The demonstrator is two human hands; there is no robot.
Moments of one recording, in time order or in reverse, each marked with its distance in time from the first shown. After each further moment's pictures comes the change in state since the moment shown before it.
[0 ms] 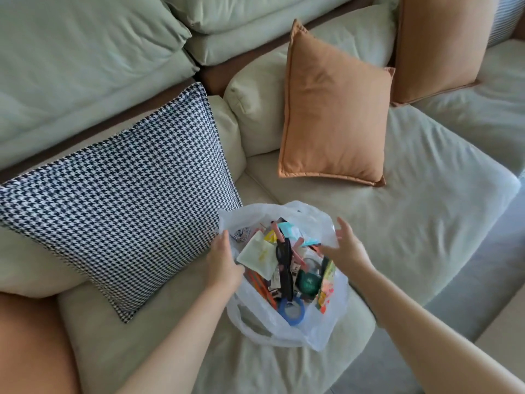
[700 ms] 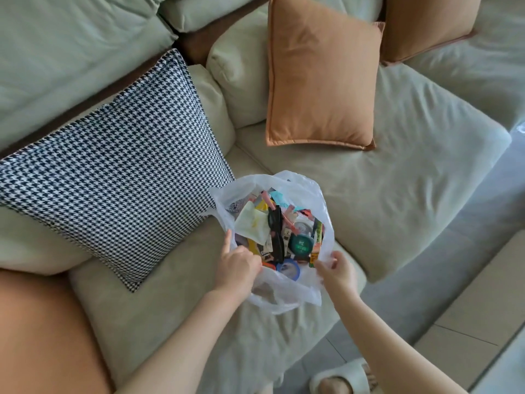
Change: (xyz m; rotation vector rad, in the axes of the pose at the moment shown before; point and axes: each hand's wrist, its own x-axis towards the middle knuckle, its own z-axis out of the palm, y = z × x) left_hand -0.059 -0.011 0.040 0.749 -0.056 0.564; right_hand -0.091 0.072 0.047 0.315 0.145 0.294
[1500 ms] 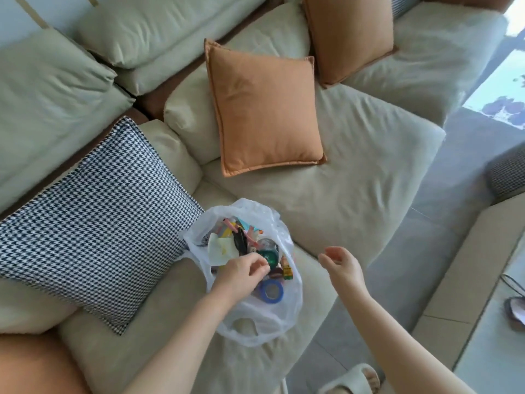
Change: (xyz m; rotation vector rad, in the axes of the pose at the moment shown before) left_hand 0.012 0.076 -0.085 -0.665 -0.159 -0.057; right_hand 0.005 -0.005 -0.108 0.122 0.064 -0.095
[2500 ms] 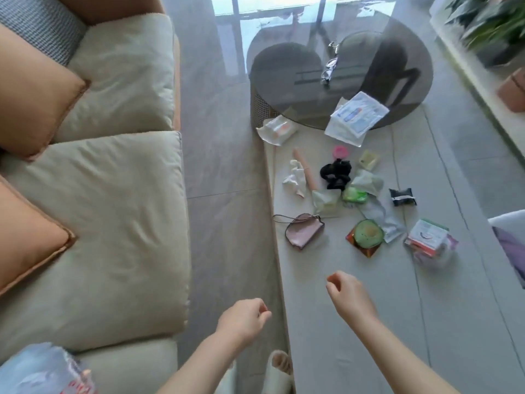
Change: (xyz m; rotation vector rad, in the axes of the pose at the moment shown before) left_hand 0.024 0.334 0.361 0.711 -0.617 0.382; right_hand -0.021 0.297 -0.388 -0.189 0.386 0.430
